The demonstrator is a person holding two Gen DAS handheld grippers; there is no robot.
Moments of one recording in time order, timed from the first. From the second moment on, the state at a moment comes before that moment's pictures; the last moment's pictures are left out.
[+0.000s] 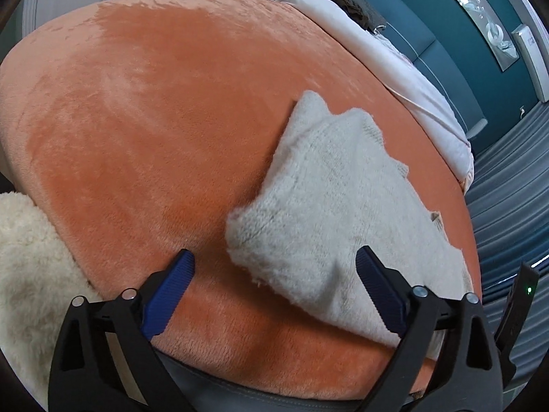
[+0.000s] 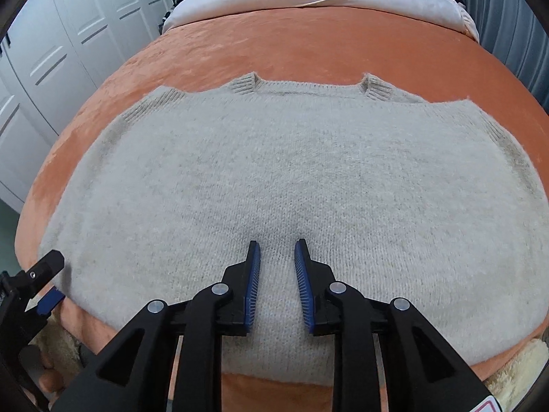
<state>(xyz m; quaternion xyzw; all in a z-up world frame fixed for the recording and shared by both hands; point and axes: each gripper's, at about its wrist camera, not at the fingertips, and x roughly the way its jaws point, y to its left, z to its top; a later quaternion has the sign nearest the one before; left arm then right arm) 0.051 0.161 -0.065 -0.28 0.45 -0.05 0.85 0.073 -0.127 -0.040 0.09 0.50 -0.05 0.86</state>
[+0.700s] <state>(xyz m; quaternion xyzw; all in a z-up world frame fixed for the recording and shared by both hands) 0.037 0.002 0.115 -0.14 0.31 -0.28 0.90 0.017 -0.200 0.015 0.18 0.44 -0.02 0.88</state>
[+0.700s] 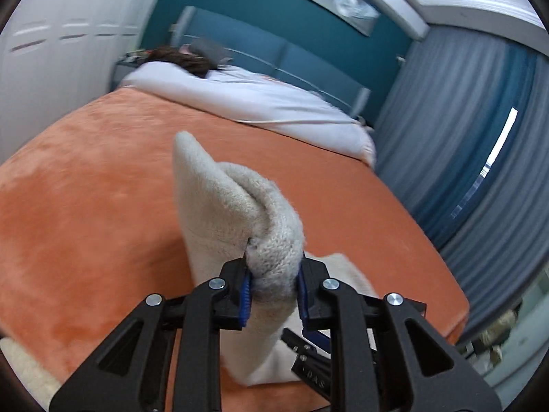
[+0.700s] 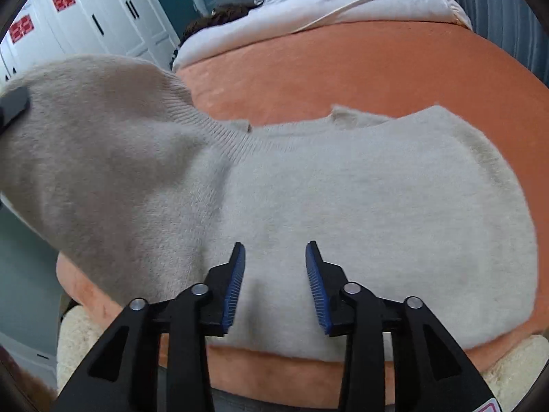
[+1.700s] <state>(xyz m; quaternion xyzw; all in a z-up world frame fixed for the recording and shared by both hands) 0.009 -0.042 -0.041 0.08 0.45 -0.20 0.87 0.032 -0.248 0.038 0.27 0.49 -0.03 0.83</state>
